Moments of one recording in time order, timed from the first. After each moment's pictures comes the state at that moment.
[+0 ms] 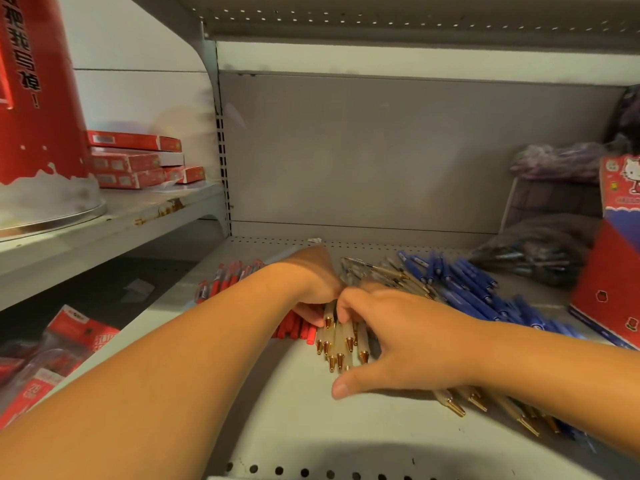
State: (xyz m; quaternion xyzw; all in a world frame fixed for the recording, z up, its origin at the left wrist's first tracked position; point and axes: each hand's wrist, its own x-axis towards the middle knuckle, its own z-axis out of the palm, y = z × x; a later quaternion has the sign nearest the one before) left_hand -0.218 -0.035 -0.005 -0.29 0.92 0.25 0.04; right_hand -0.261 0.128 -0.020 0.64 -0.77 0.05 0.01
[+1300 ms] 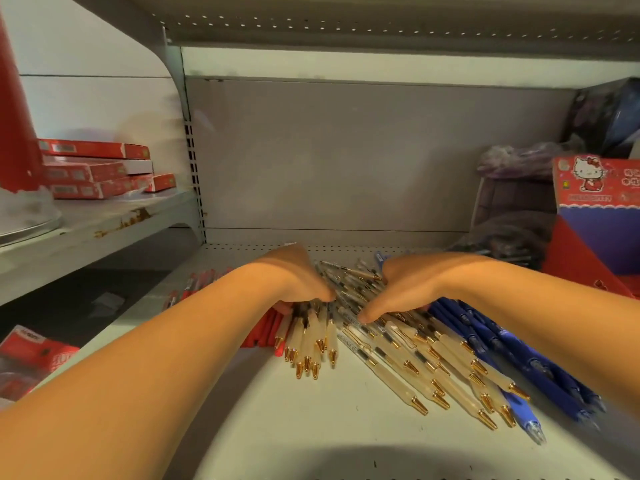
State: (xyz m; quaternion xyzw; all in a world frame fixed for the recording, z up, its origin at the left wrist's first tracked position) left_hand -0.226 -0.025 0.004 -0.29 0.94 0.19 -0.02; right_hand -0.344 0.119 0.008 0.42 -0.90 -0.01 -0.13
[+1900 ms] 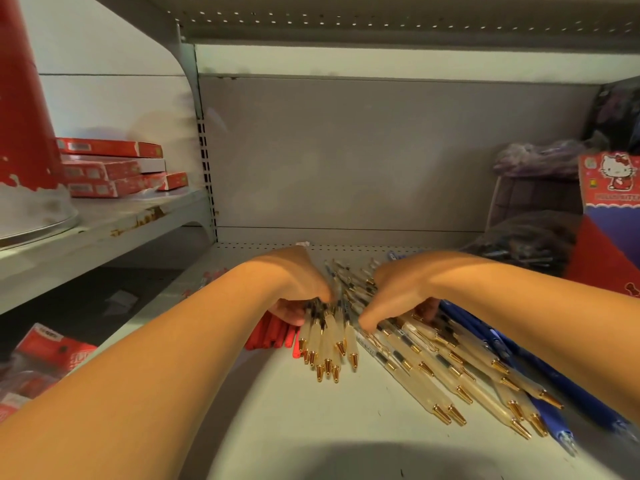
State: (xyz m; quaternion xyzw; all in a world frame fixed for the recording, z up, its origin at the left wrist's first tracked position) left_hand -0.221 -0.046 -0.004 -0.34 0.87 0.35 0.00; right_hand -0.325 0.089 0.007 0.41 -0.89 -0.06 -0.18
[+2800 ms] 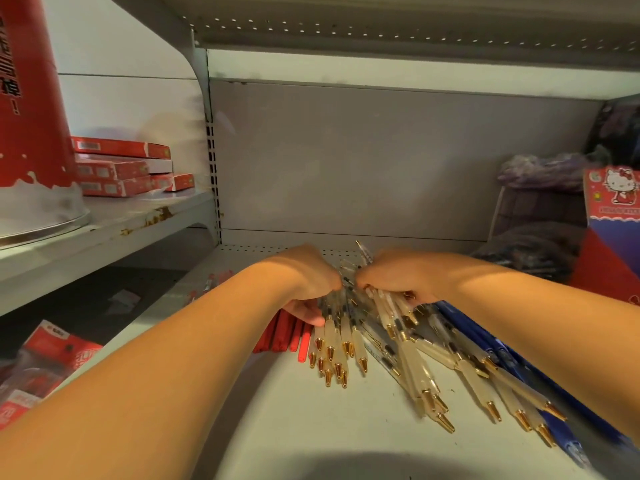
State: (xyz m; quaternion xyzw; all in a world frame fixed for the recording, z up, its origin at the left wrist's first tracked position) left_hand -0.222 -0.039 0.002 -0.33 0.86 0.38 -0.02; right_hand -0.341 0.066 0.001 0.32 -0.88 0.25 -0.24
